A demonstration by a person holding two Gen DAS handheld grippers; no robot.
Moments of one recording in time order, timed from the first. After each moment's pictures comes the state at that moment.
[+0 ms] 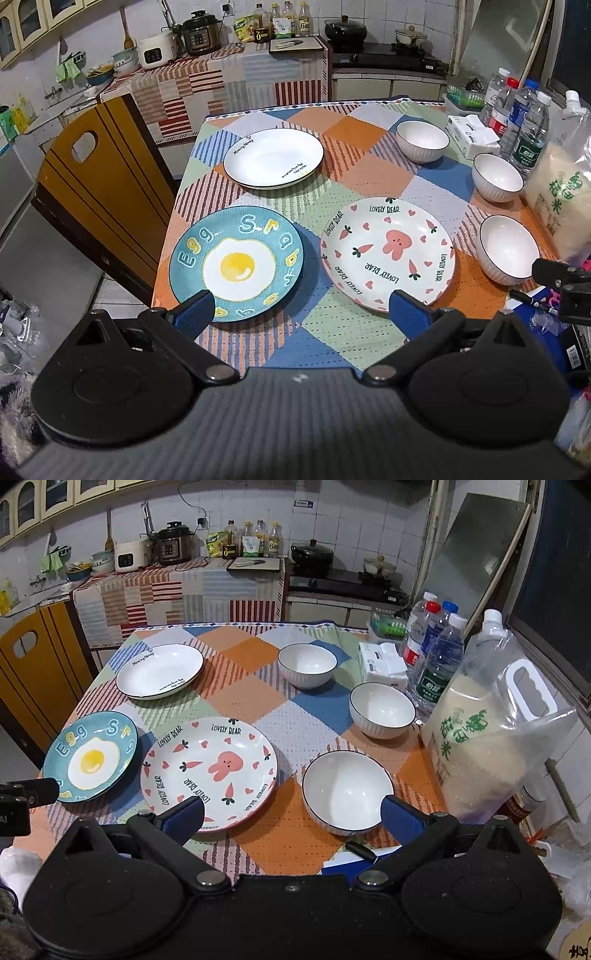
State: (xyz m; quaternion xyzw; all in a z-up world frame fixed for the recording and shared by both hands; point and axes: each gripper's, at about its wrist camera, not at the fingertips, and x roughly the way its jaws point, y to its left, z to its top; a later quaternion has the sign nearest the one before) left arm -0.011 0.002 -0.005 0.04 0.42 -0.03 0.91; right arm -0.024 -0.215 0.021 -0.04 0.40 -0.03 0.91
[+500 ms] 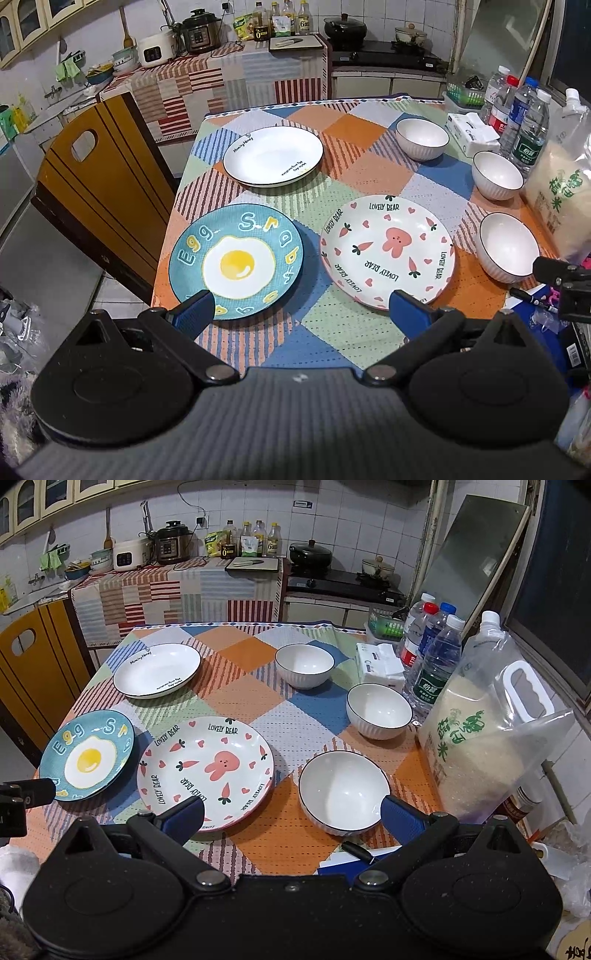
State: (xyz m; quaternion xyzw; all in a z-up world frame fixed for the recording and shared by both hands) left arm -0.012 0.001 -0.006 0.04 0.42 -0.03 0.91; right arm -0.024 -0.217 0.018 -0.04 0.41 -0.04 0.91
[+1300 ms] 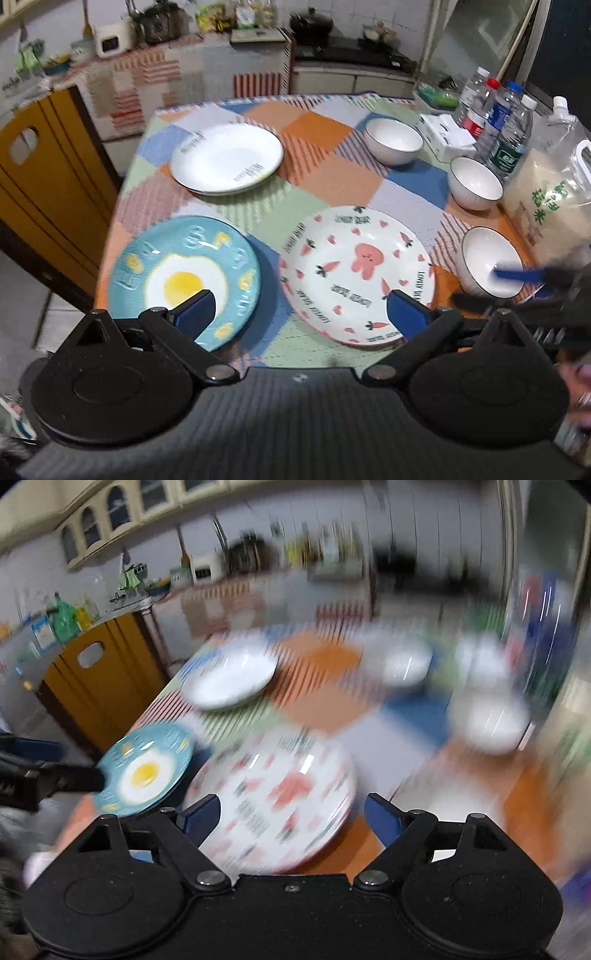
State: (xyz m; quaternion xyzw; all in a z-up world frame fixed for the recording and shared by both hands) left arm 0.054 -0.004 -0.040 0.00 0.44 -0.10 0.89; right arm 0.044 -0.250 -0.042 0.06 0.40 0.14 0.90
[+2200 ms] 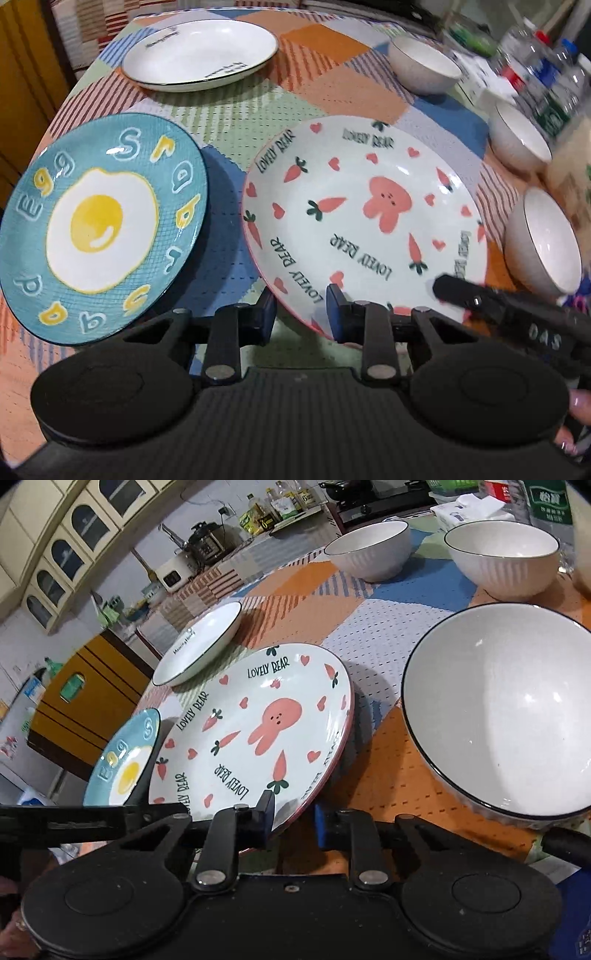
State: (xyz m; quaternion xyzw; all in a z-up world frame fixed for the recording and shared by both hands) left arm 0.108 -0.026 -0.168 -0.06 0.51 -0.09 0.85; right arm 0.070 -0.269 -0.165 0.21 0.43 0.14 0.87
